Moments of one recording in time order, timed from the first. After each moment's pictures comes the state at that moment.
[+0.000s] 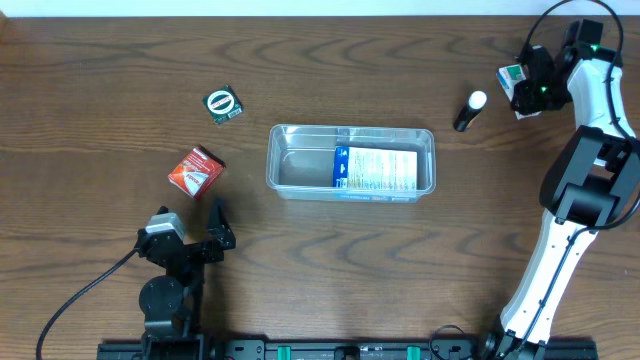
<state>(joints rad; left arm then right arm) 0.02 0.03 0.03 -0.12 -0.03 -0.25 -0.30 2.52 2.18 -0.97 -0.14 -0.51</state>
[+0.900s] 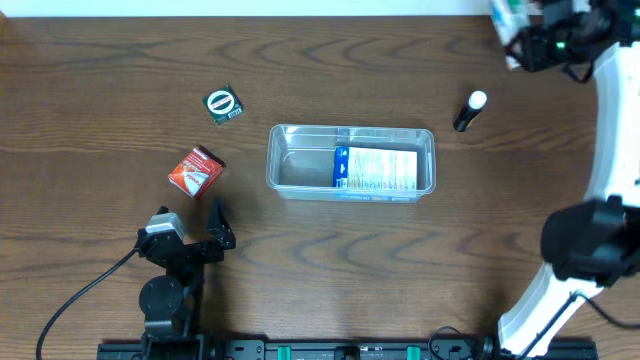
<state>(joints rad) 0.02 0.03 0.03 -0.12 -0.03 -0.25 -0.11 1.99 2.18 -1.21 -0.33 -0.45</state>
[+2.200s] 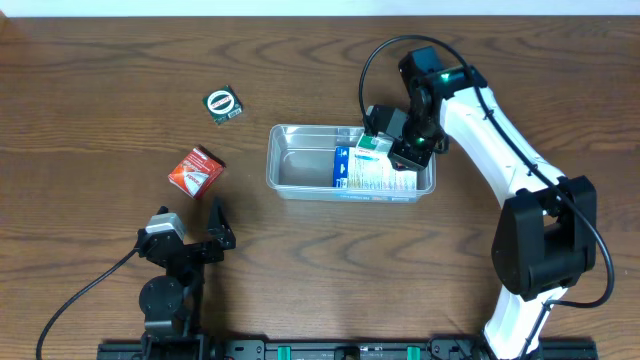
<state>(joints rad) 0.02 0.03 0.03 -0.12 -0.03 -0.25 0.32 1.98 1.61 -1.11 -0.14 -0.83</state>
